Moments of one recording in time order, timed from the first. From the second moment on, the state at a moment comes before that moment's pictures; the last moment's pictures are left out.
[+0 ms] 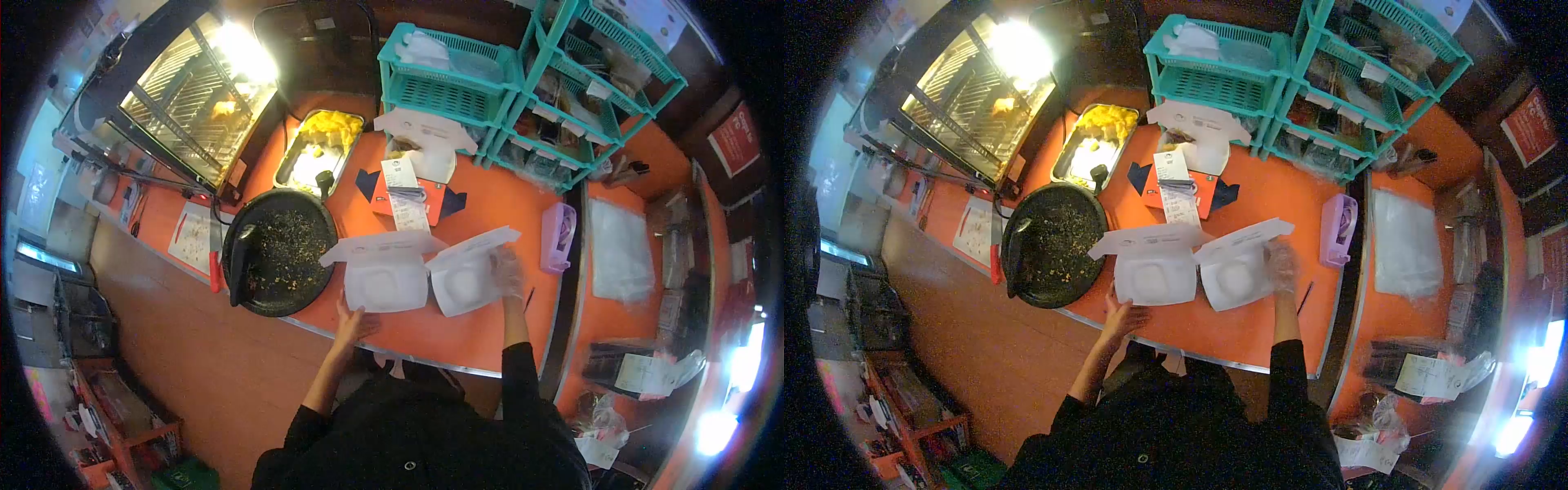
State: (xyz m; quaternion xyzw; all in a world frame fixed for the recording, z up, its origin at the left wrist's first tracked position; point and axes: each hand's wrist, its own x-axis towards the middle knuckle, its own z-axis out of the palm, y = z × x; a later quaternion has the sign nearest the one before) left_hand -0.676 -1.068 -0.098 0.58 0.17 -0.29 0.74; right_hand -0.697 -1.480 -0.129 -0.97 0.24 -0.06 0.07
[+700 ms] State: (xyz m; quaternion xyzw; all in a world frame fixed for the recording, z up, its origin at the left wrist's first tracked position) left_hand -0.637 -1.051 -0.117 0.56 0.01 -0.33 0.76; right_hand -0.836 -1.305 -0.130 -0.75 0.36 -0.12 0.54
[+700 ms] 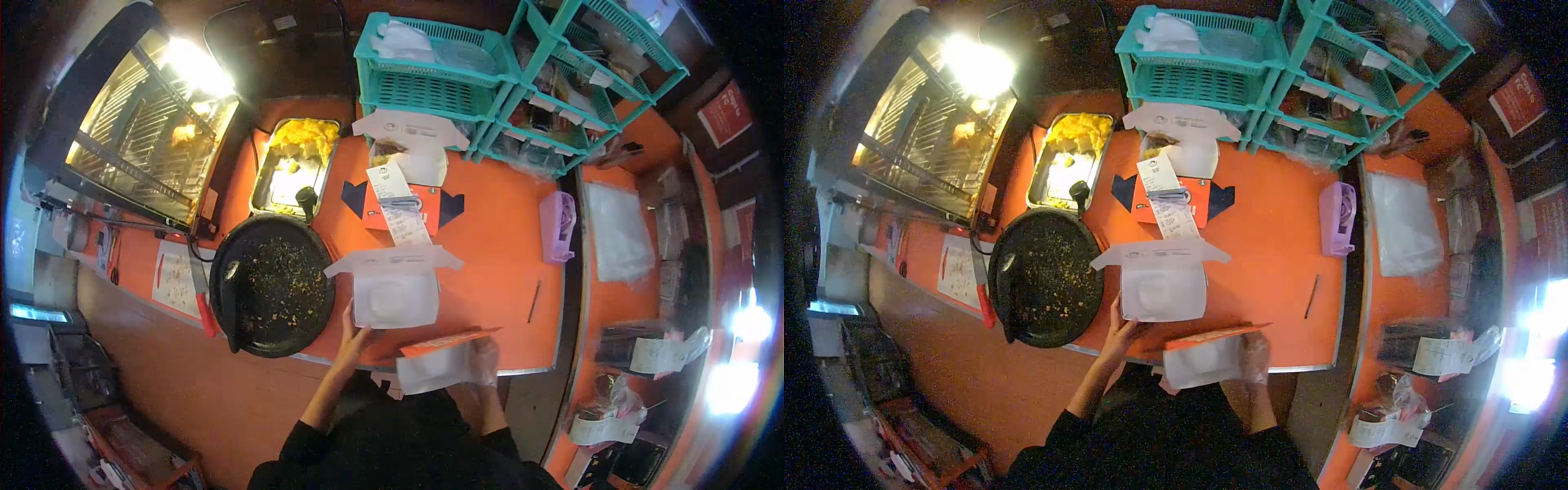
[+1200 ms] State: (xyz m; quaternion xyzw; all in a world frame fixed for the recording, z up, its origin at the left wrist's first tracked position) left_hand -0.532 -1.105 0.060 0.86 -0.41 -0.02 0.31; right_hand -0.759 -1.191 -0.080 -0.82 0.41 -0.18 0.36
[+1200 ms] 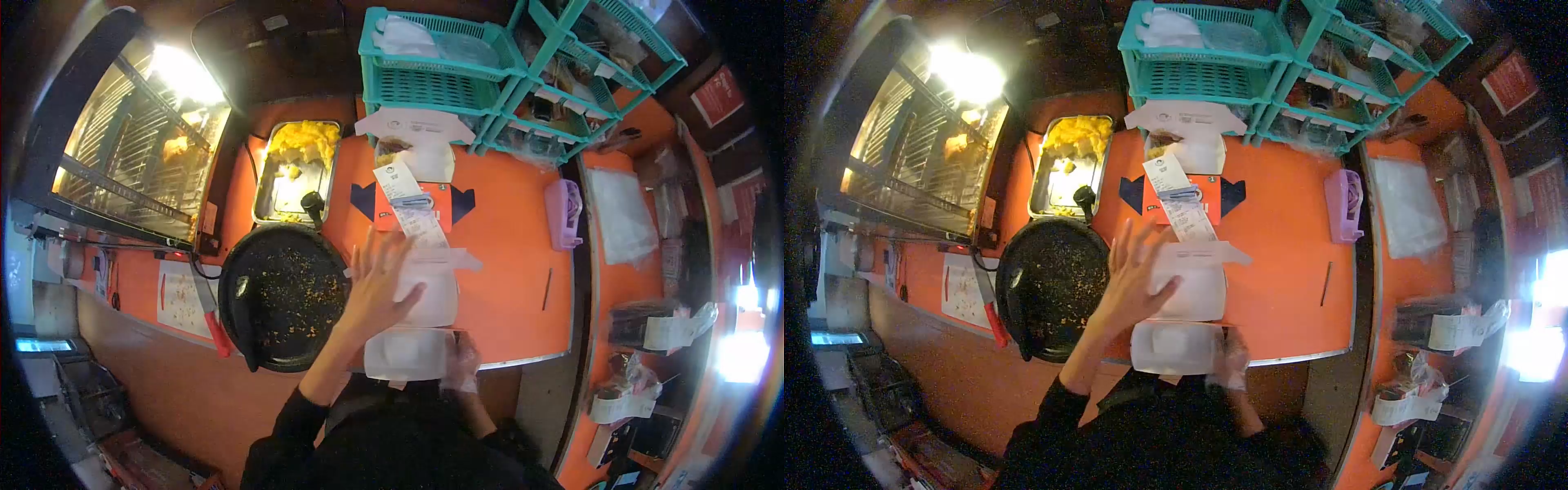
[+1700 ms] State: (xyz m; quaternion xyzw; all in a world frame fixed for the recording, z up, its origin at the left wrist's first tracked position) left_hand -0.600 -1.129 0.045 0.87 -0.37 -0.11 0.31; right_hand -0.801 -1.388 -0.054 -0.68 0.50 -0.17 0.51
